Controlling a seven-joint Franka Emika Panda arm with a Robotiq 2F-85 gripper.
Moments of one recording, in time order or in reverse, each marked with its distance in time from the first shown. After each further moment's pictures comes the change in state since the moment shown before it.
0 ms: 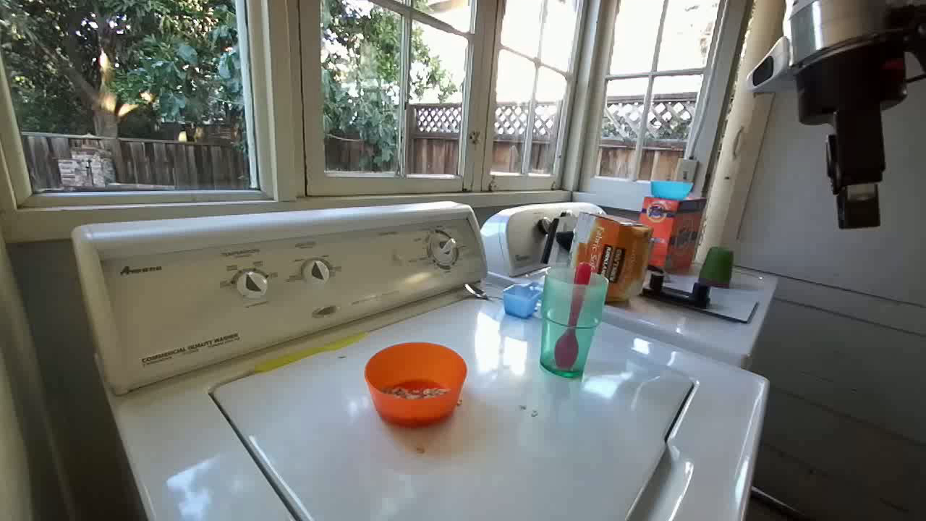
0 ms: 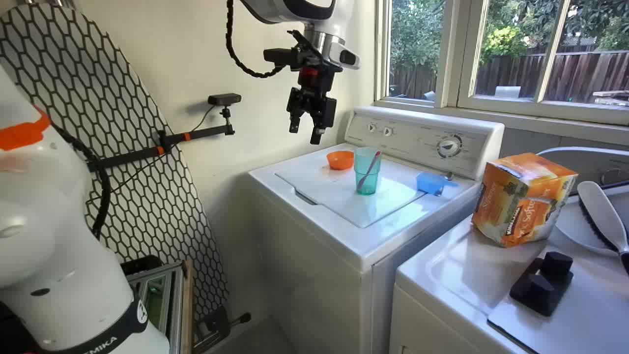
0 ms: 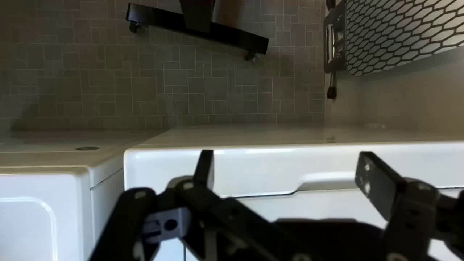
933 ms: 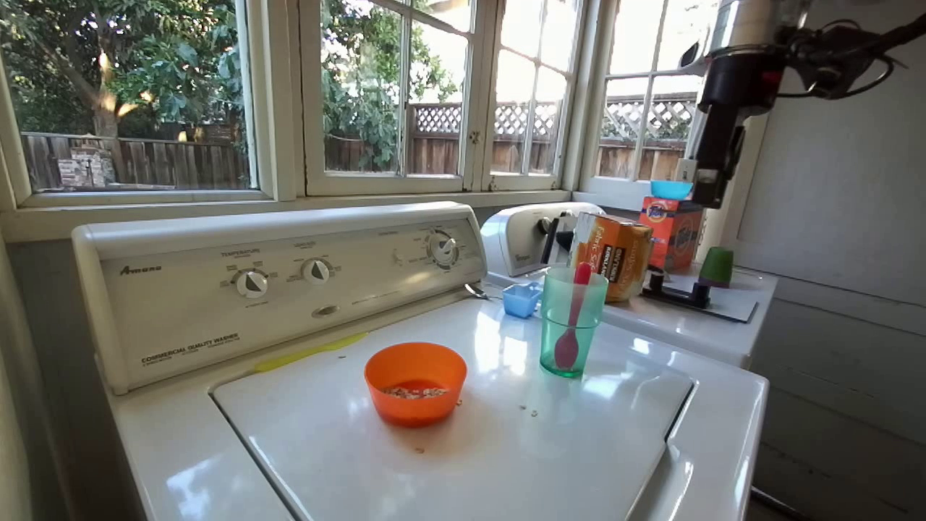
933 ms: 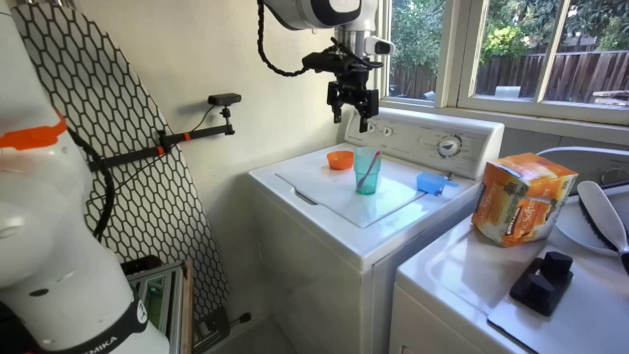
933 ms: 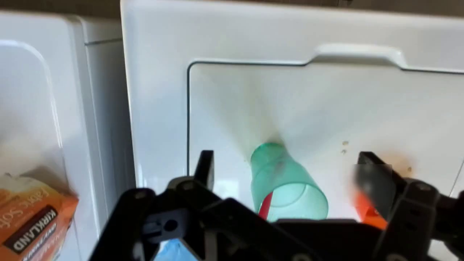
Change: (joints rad) arm -0.016 0.169 -0.005 0.162 -0.024 0.304 -0.078
